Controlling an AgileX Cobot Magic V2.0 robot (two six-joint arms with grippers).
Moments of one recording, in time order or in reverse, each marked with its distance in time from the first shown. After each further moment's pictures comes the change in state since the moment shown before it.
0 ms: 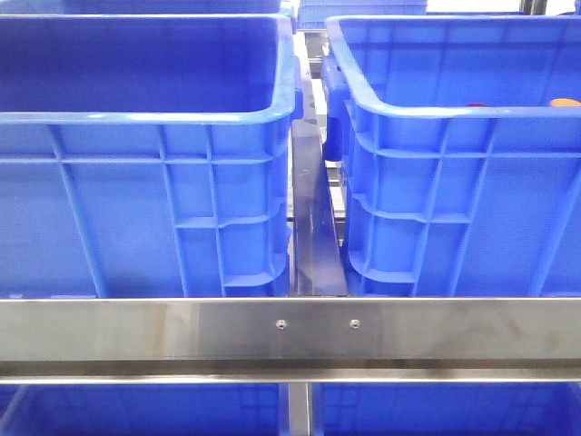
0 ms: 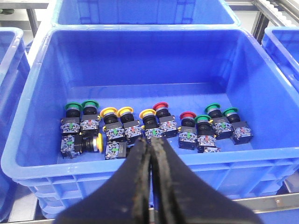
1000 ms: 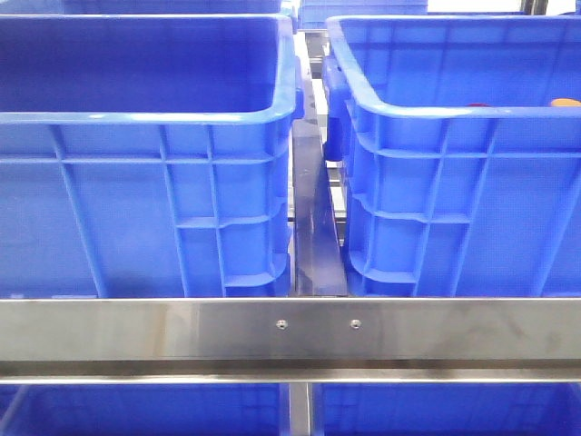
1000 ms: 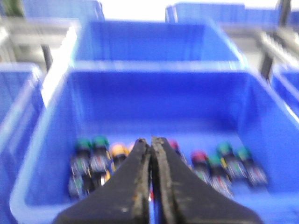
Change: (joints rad) left arm 0.000 -0.038 0.121 0.014 -0.293 0.000; right arm 0.000 0.000 0.000 0.000 0.000 0.002
